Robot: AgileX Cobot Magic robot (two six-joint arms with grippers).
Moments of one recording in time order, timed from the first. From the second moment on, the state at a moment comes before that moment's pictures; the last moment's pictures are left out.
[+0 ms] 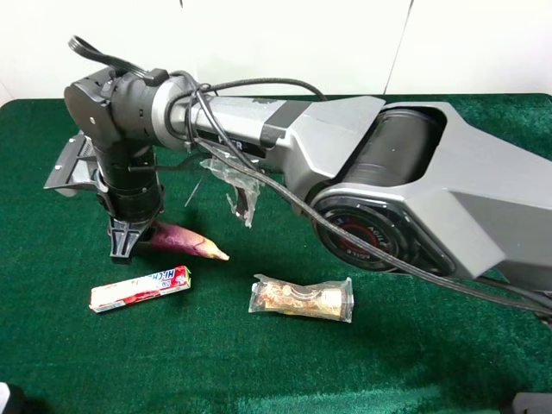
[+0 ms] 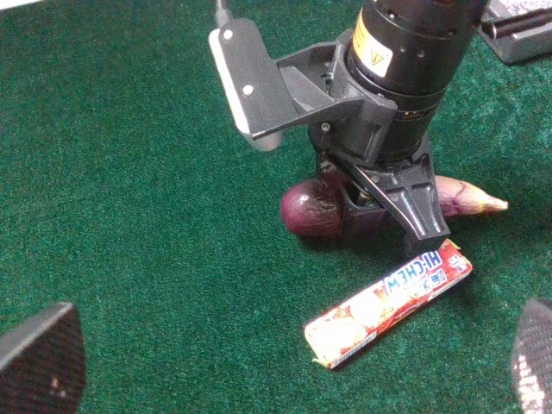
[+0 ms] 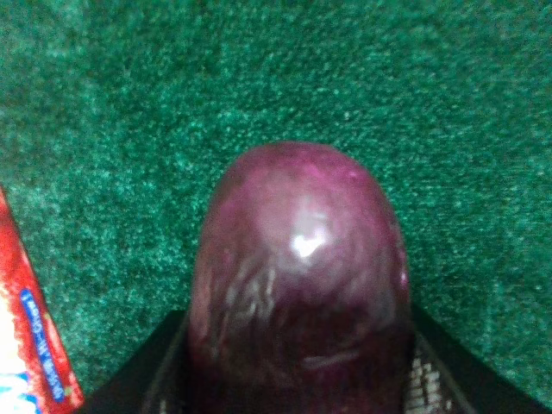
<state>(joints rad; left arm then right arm) 0.05 -0.01 -0.50 -0.24 1.09 0.29 1.08 2.63 -2.30 0.11 1.15 -0.53</state>
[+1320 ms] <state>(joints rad) 0.05 -0.01 -0.50 -0.24 1.09 0.29 1.08 2.59 -2.31 0.05 1.13 -0.56</state>
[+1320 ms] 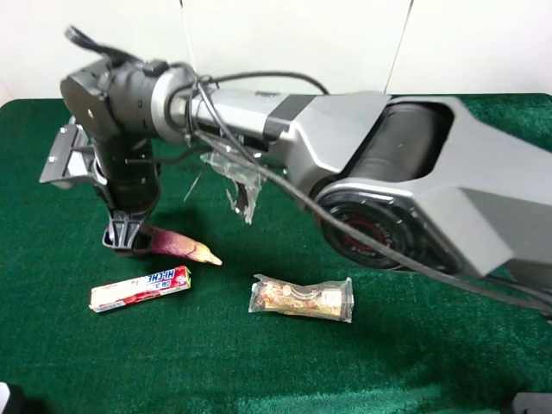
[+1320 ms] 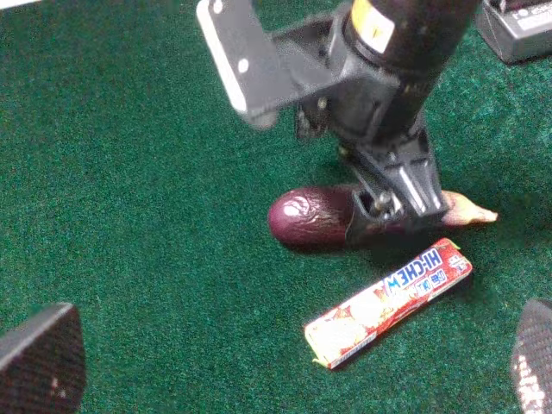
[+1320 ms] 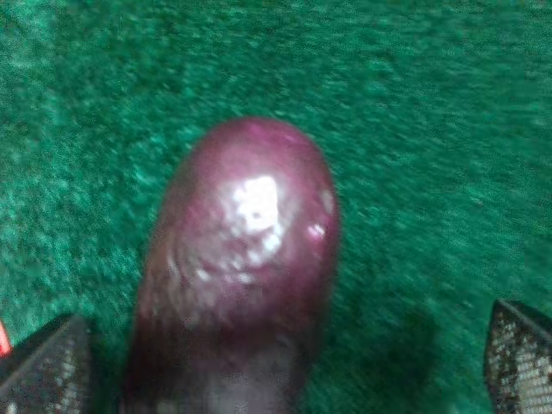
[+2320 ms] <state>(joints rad) 0.05 -0.01 -0.50 -0.24 1.09 0.29 0.75 1.86 -1.75 -0.05 1.22 -0.31</state>
